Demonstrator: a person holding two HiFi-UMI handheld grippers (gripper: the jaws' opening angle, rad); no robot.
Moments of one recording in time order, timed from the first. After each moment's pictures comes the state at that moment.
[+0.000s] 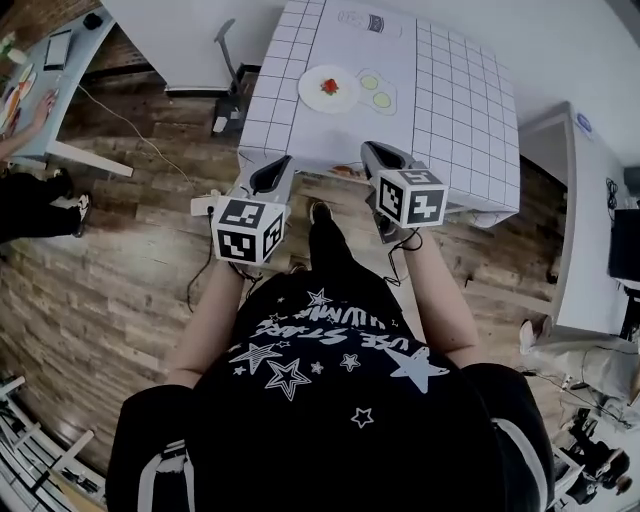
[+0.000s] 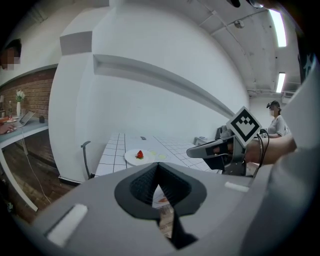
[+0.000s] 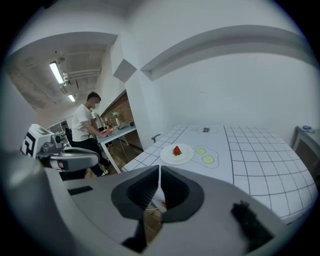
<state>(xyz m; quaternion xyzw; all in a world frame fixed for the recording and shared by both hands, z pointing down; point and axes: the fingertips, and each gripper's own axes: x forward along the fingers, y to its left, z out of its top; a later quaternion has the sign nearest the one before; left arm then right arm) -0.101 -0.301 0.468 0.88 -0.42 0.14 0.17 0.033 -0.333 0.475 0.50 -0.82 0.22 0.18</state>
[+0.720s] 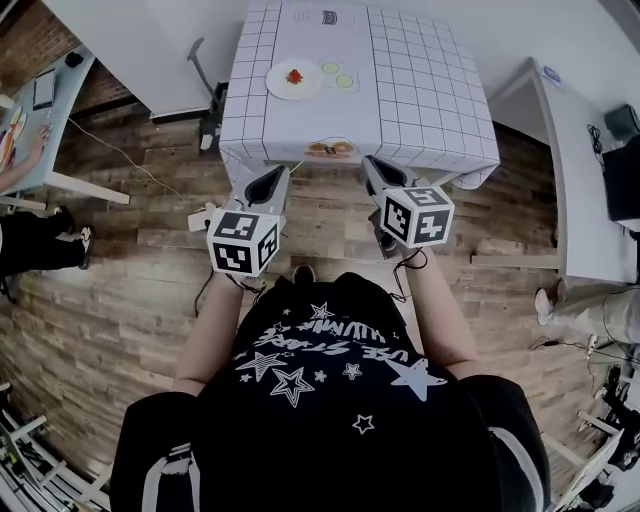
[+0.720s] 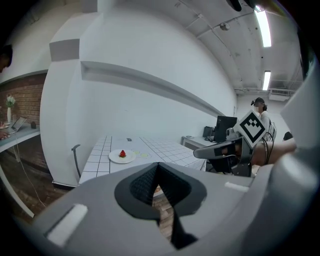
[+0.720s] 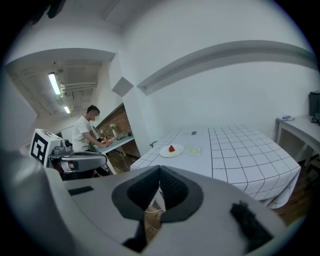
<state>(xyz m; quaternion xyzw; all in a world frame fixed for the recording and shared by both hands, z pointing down) -0.069 -0.225 0.439 0.90 -0.38 0.14 0.15 0.074 -0.223 0.442 0.54 -0.80 0.23 0.12</state>
